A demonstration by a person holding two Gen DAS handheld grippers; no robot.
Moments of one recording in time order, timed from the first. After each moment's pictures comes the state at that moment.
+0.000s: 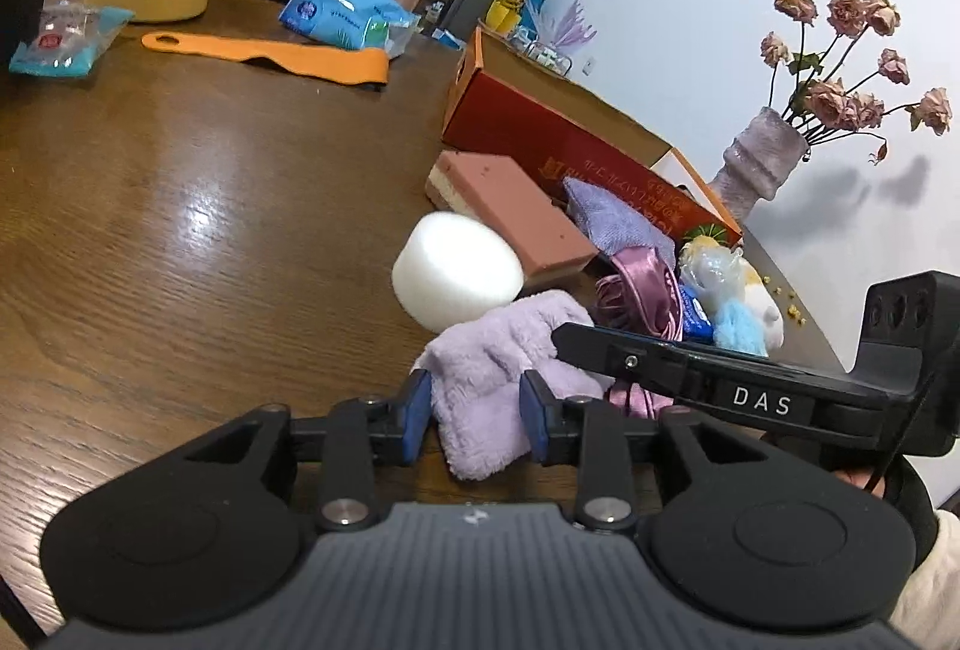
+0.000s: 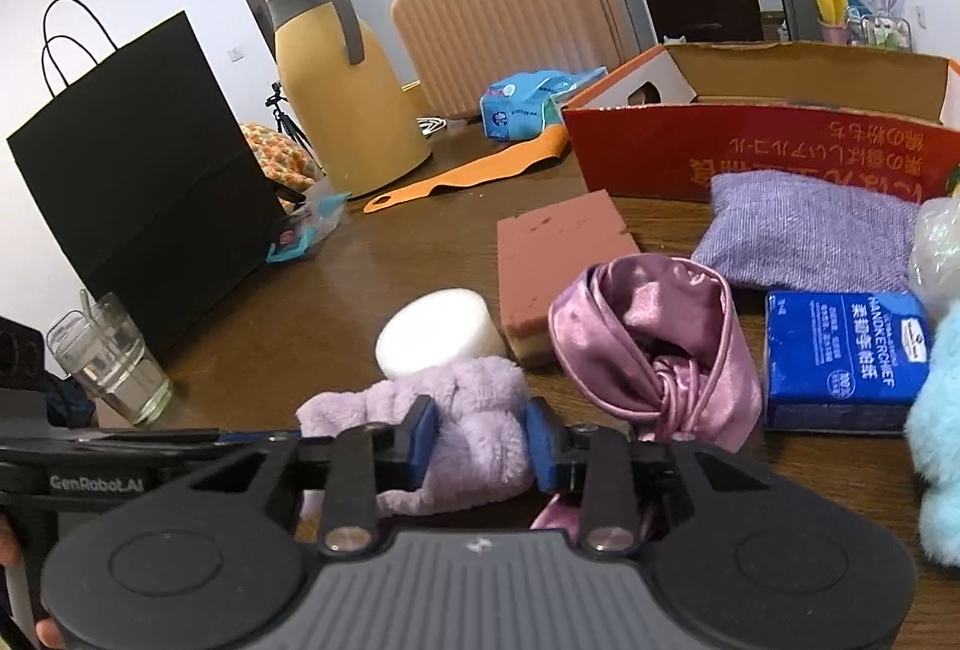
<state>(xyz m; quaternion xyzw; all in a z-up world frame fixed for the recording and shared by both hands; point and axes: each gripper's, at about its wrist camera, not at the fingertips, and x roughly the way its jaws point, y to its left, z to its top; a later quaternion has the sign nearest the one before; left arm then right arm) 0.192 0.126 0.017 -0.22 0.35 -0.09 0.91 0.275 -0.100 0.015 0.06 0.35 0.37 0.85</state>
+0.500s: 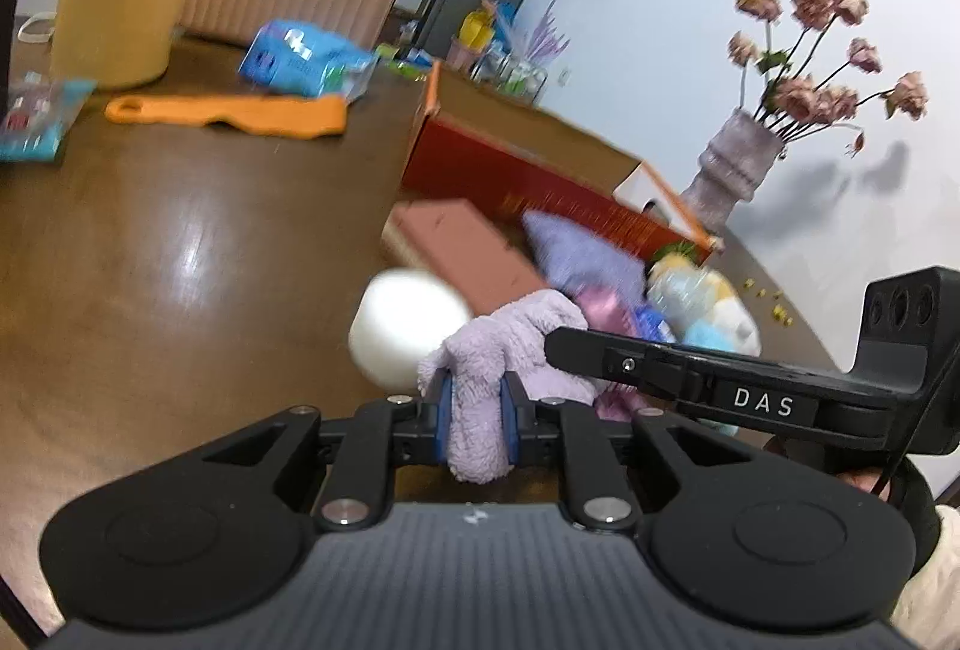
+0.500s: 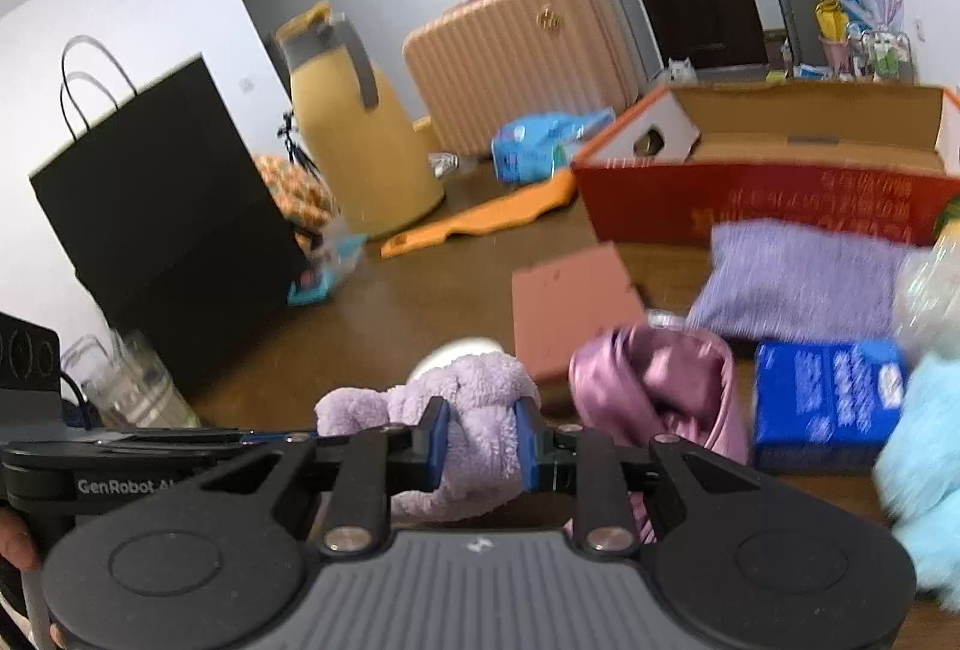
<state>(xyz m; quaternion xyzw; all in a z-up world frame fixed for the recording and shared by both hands) 0.197 0.113 0.055 -0.19 0.32 -0.10 0.92 0.271 -0.114 0.042 0.08 0.32 0.38 0.86</state>
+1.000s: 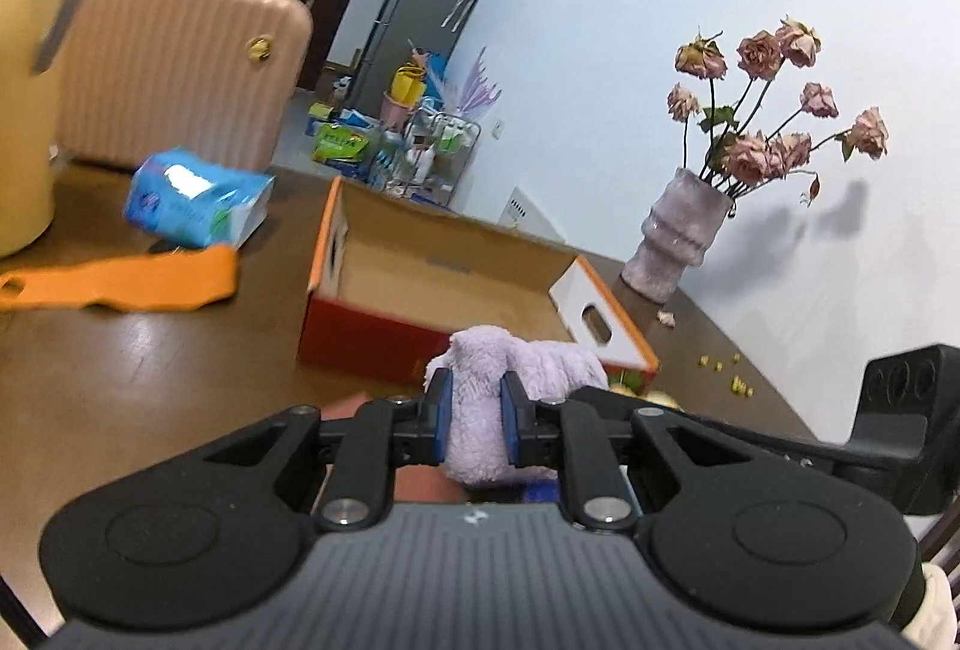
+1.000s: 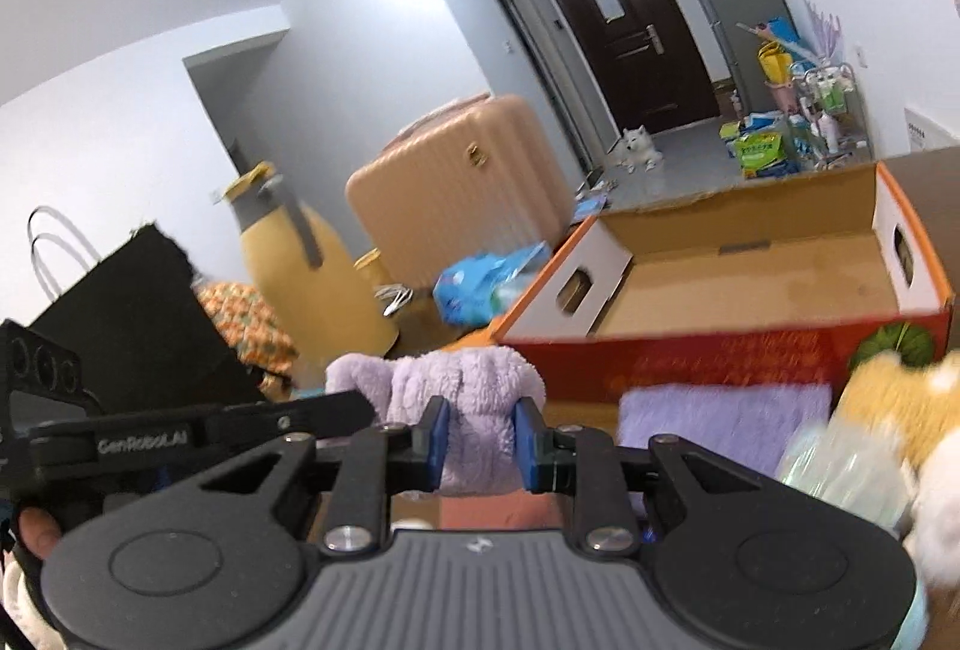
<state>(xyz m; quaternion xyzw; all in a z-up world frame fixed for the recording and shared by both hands) 0.297 0.087 0.120 -0.16 0.27 -0.16 0.94 0.331 -0.165 0.090 0.16 0.26 0.34 0.89</state>
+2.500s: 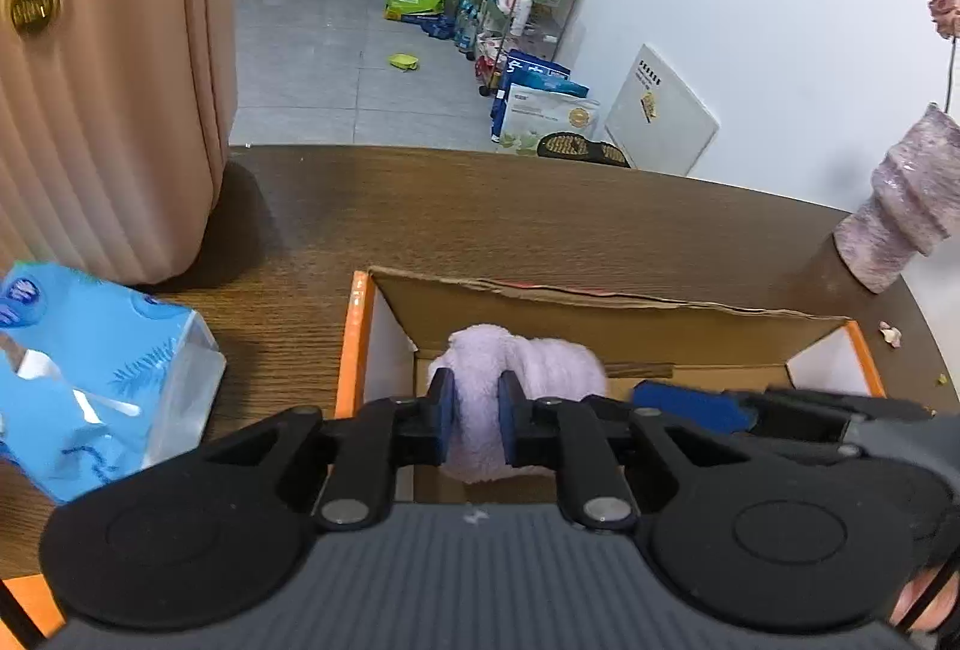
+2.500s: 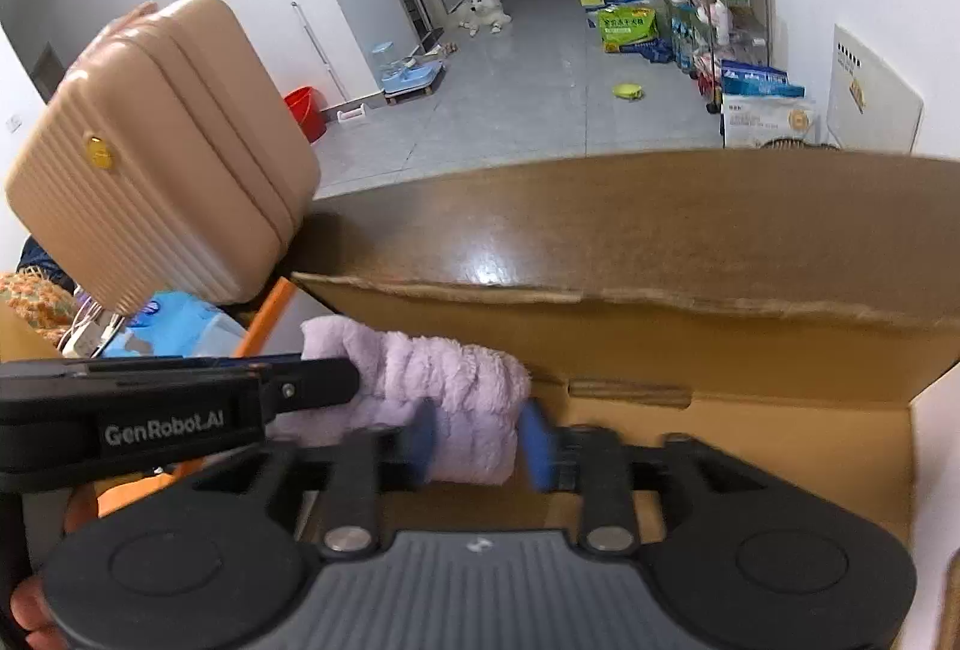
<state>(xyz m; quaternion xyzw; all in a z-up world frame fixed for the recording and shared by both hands) 0.659 0.070 0.079 -0.08 0.45 -0.08 0.88 0.670 -0.096 0.051 0.08 0.44 0.20 0.87</state>
